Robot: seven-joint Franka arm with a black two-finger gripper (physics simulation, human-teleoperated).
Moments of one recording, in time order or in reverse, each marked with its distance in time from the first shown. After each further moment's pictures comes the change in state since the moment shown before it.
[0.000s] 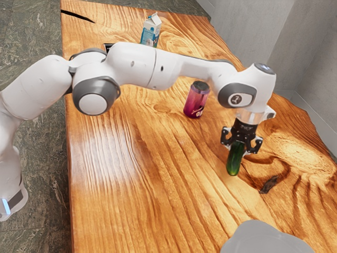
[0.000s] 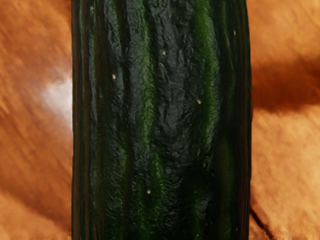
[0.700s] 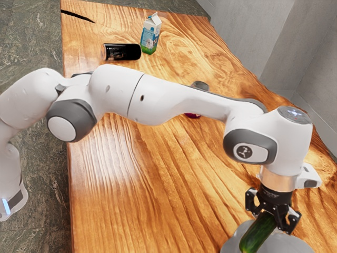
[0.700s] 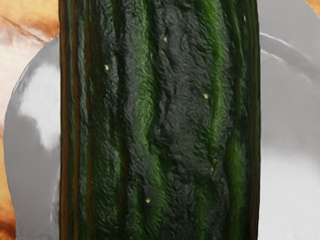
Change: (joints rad) arm -0.406 0.062 -0.055 0.146 -0.004 0.048 -0.004
